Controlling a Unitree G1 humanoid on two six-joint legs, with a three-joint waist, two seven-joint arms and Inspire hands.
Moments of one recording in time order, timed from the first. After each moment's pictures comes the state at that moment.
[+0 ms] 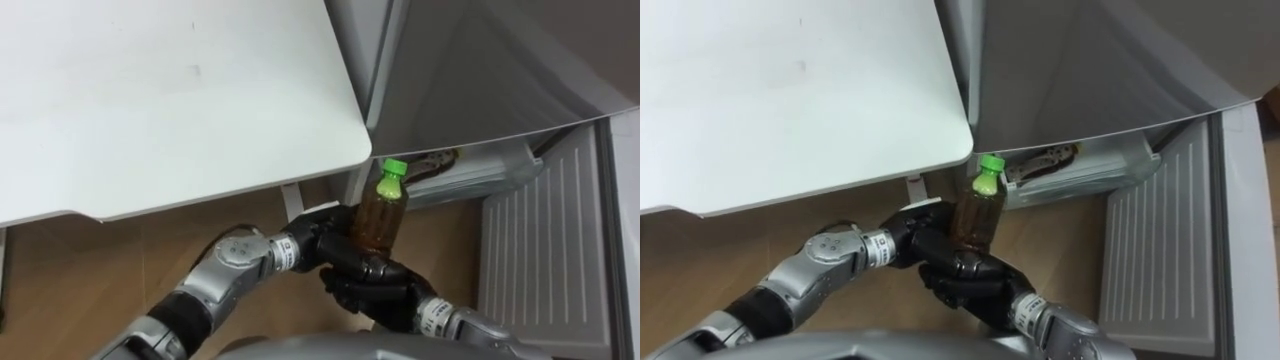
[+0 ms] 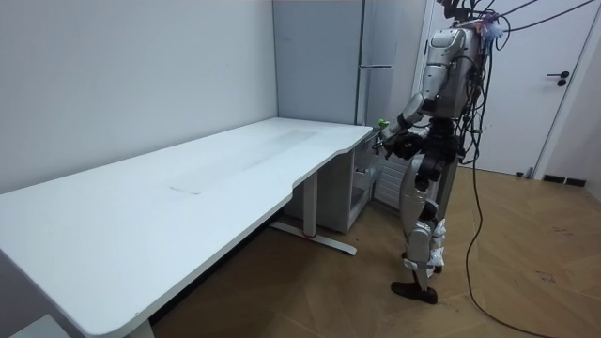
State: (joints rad) left arm -0.12 0.19 -0.64 0.72 -0.40 0.00 -0.51; right arm 0.21 -0.34 0.50 0.51 0.83 0.16 0.46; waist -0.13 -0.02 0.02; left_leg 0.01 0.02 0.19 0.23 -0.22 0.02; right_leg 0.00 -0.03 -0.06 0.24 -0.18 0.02
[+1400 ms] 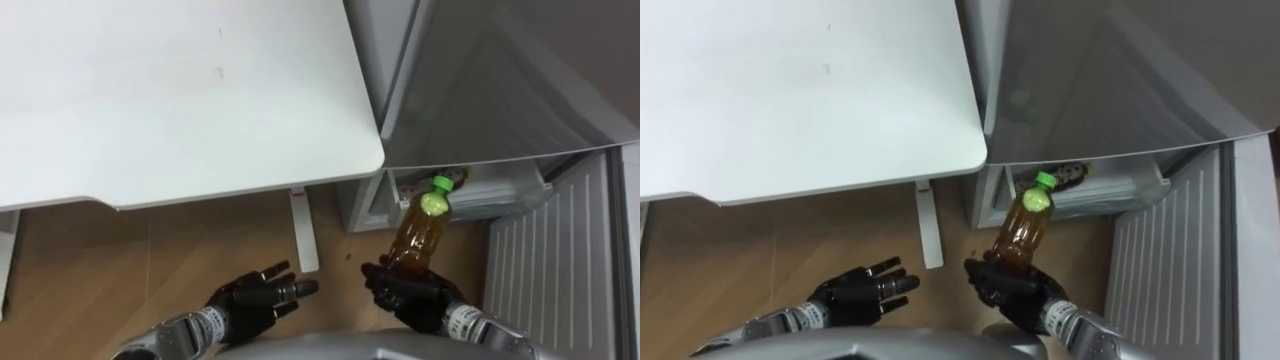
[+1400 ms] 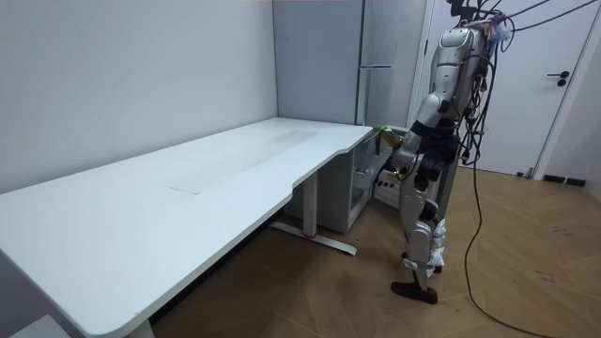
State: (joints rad) left arm 0.01 0.24 -0.33 1.13 -0.82 0.15 -0.61; right arm 0.19 -0.30 0.29 0.74 0.82 0.20 0.44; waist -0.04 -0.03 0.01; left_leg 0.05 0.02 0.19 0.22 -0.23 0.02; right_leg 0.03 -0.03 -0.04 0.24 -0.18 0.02
